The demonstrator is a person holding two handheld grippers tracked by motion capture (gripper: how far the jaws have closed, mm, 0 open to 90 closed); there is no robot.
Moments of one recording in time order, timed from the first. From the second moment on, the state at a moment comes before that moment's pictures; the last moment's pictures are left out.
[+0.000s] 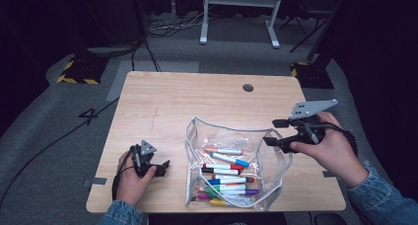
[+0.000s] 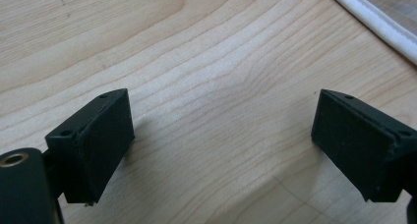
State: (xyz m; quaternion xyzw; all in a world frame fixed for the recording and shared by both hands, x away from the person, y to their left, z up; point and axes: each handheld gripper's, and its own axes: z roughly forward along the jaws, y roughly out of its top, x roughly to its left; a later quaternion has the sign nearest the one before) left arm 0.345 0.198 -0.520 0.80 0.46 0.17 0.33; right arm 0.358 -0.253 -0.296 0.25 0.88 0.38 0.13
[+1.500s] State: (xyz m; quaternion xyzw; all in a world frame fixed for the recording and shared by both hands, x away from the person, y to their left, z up) left arm 0.337 0.211 -0.520 0.80 0.47 0.18 0.33; right arm 0.361 -0.374 -0.496 0.44 0.81 0.36 0.13
